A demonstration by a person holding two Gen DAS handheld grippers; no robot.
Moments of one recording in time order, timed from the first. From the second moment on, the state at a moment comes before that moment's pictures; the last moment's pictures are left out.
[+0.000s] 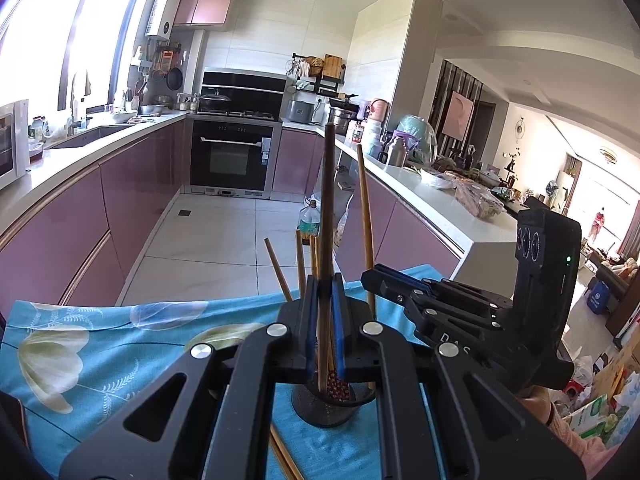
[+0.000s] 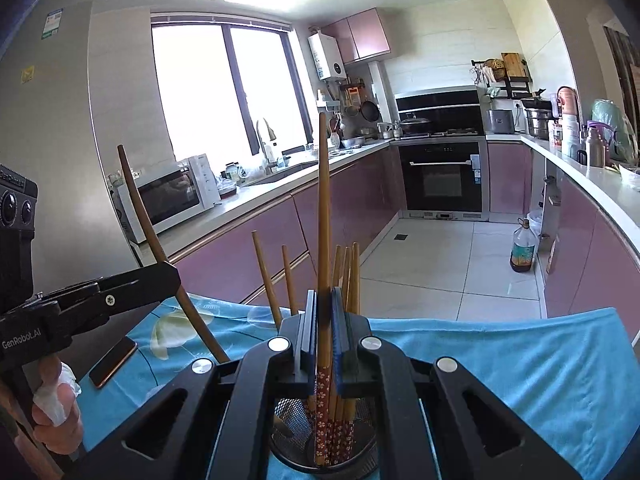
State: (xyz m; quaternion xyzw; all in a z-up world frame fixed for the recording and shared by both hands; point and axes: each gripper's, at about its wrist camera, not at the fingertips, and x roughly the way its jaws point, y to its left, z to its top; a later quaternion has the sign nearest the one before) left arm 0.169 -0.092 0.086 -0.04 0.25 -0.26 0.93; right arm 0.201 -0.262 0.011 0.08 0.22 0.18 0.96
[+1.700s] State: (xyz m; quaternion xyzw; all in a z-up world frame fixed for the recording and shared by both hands) left arm 0.171 -0.060 0.001 0.01 0.30 -0.19 0.93; right arm 0.152 -0.252 -0.017 0.06 0.29 0.23 0.93
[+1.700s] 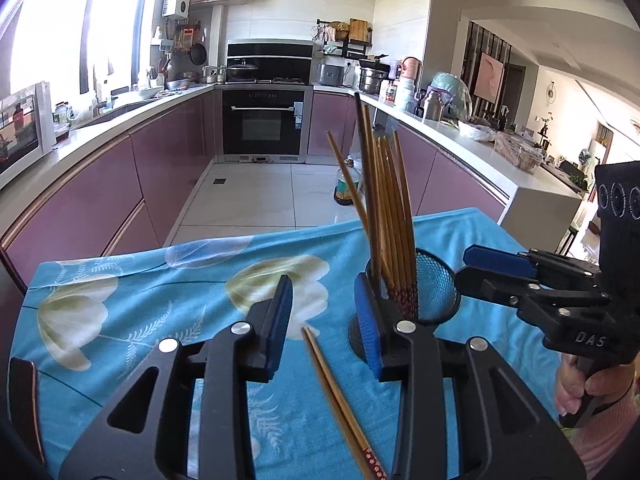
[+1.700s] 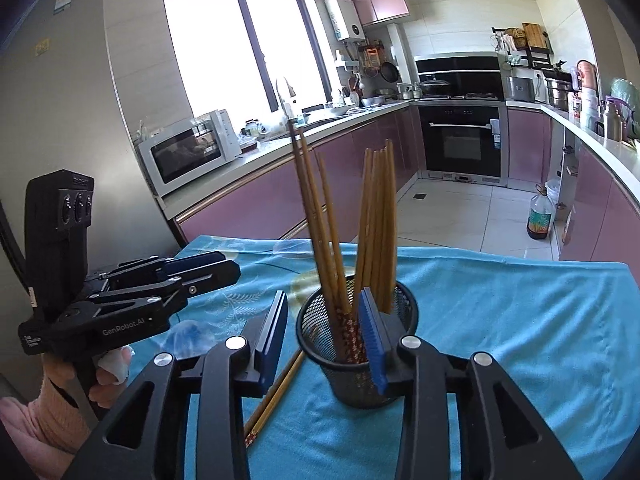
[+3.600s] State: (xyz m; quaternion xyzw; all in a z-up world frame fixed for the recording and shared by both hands) left arm 0.114 -0.048 -0.121 0.01 0.44 -0.19 0.88; right arm 0.151 -0.185 -0.112 0.04 0.43 0.25 0.86
